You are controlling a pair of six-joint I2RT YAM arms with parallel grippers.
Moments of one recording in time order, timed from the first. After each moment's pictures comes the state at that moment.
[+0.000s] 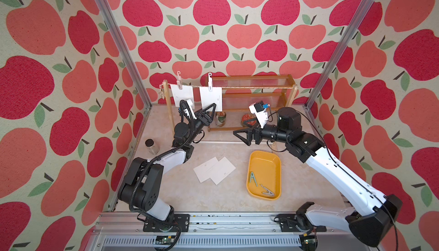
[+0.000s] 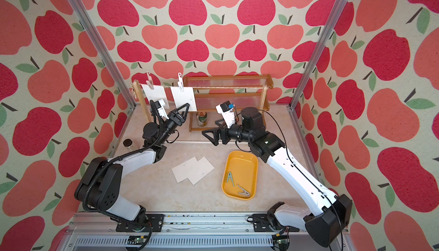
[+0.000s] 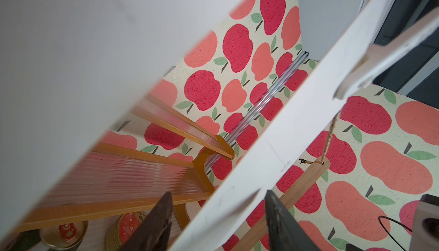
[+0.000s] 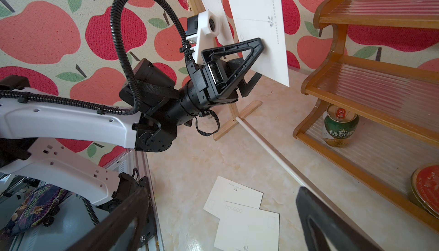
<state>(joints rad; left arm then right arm) -0.36 1.54 0.80 1.10 0.29 -0.90 0.68 1.23 1.24 -0.32 -0.52 0.20</state>
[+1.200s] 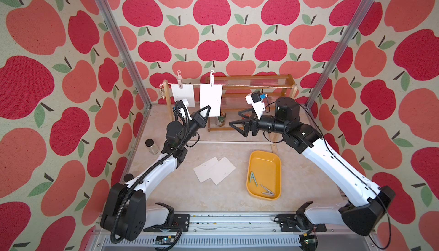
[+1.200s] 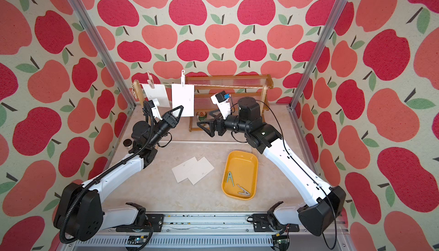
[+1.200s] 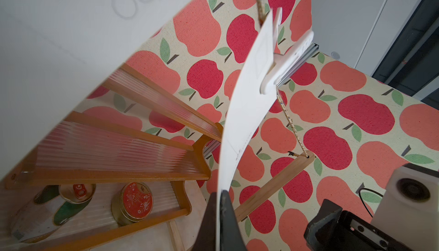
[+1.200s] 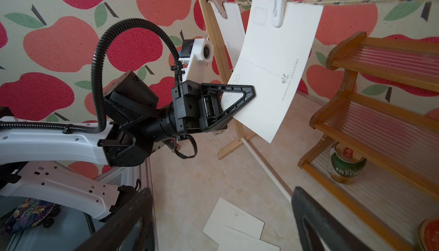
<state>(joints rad) -0.35 1.29 0.81 0.71 0.31 -0.91 0.69 1.35 1.45 -0.33 -0.57 0.16</state>
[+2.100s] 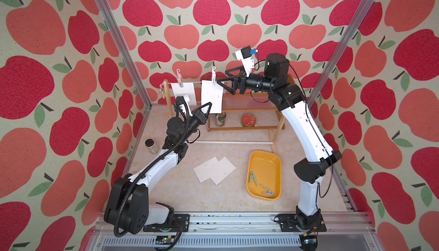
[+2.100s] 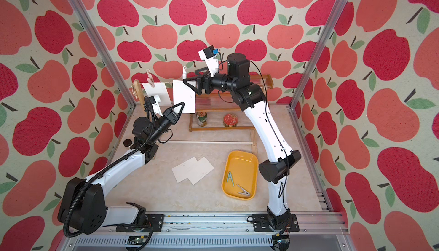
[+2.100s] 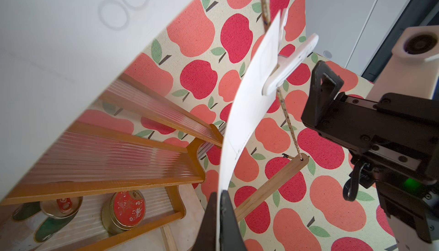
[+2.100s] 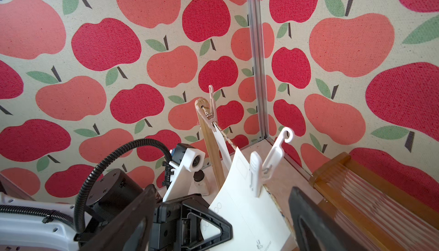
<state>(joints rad) -0.34 1.35 0.87 0.74 0.36 -0.93 0.62 2.01 2.54 -0.58 -0.69 0.17</state>
